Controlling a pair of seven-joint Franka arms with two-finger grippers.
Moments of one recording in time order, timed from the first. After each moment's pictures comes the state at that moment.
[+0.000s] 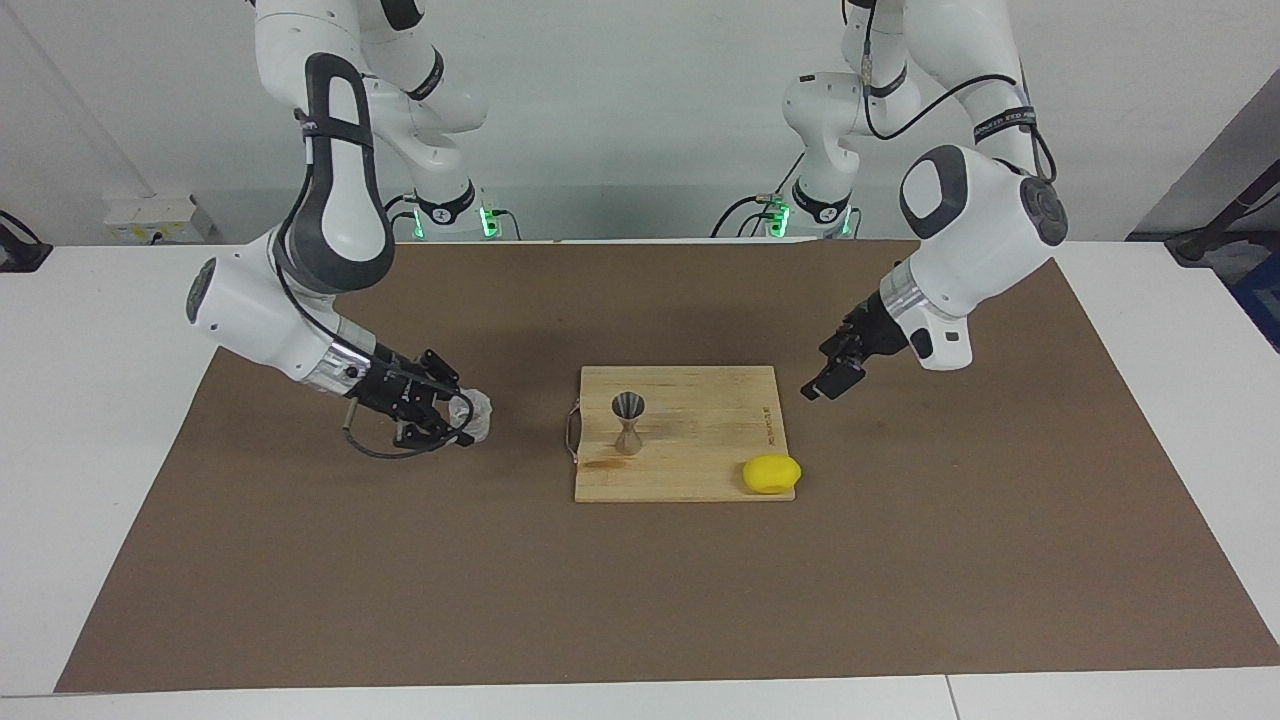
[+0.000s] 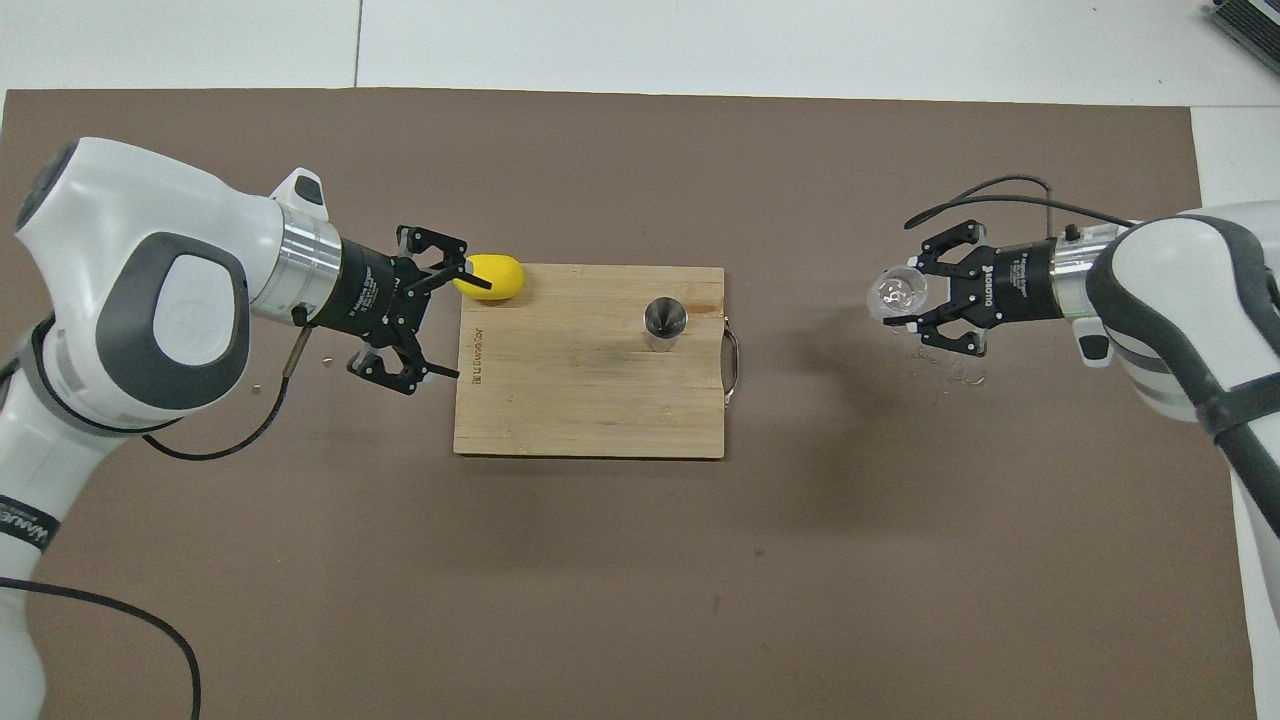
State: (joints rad) left arm -0.14 0.16 -0.07 -1.78 -0.38 1.93 -0.92; right arm 0.02 0.29 0.02 -1.80 0.74 2.05 1.26
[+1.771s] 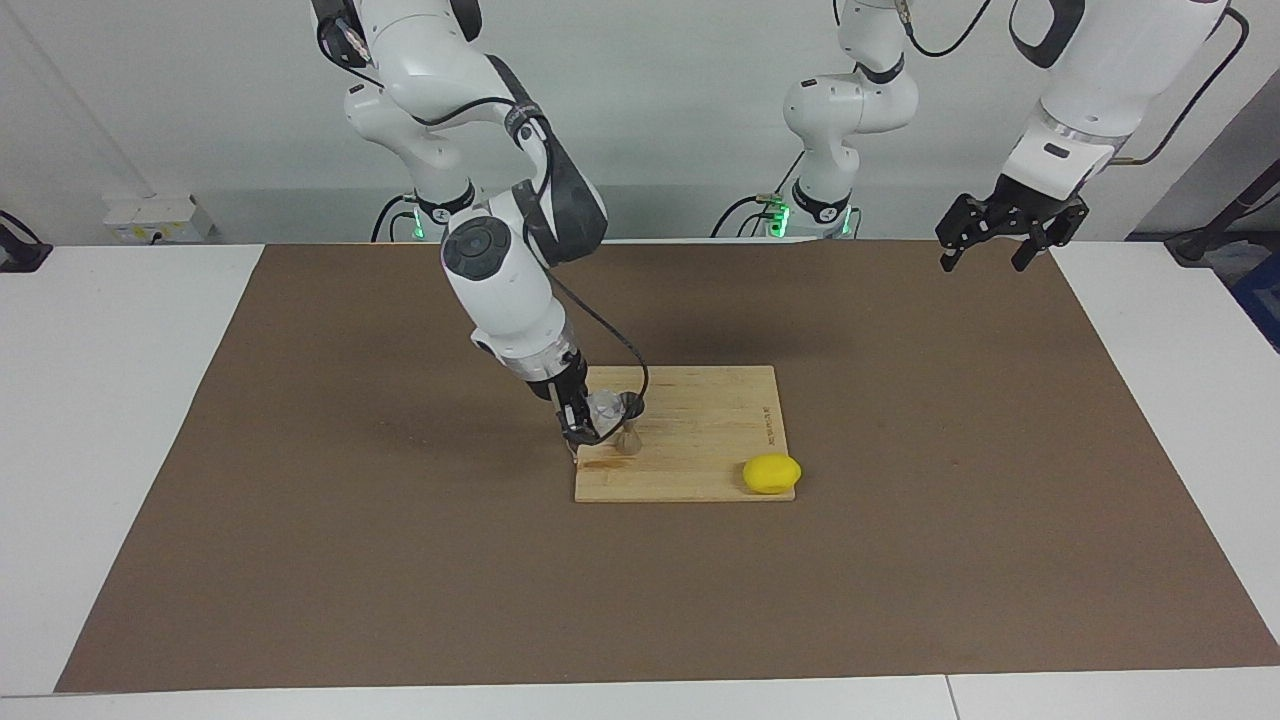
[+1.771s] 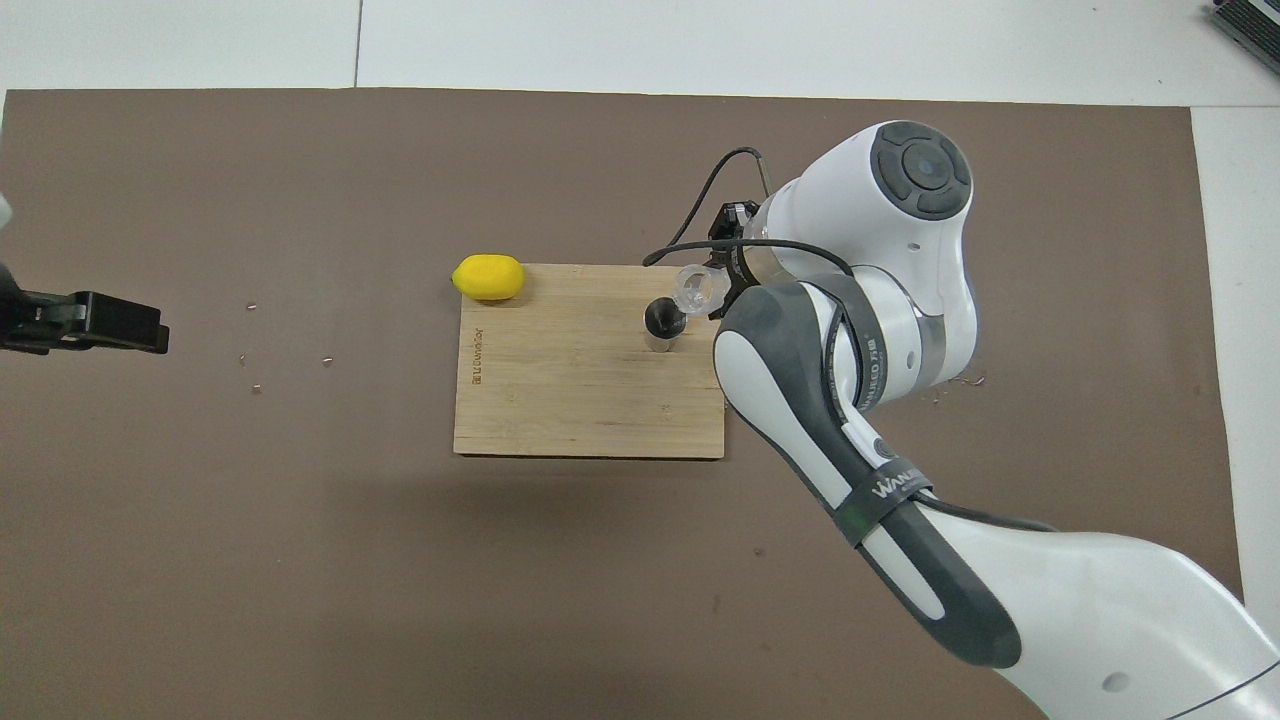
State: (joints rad) left arm 0.02 -0.08 -0.08 -1.65 -0.03 1.59 0.00; right arm 0.37 0.43 0.02 -1.56 0.22 2.10 1.69
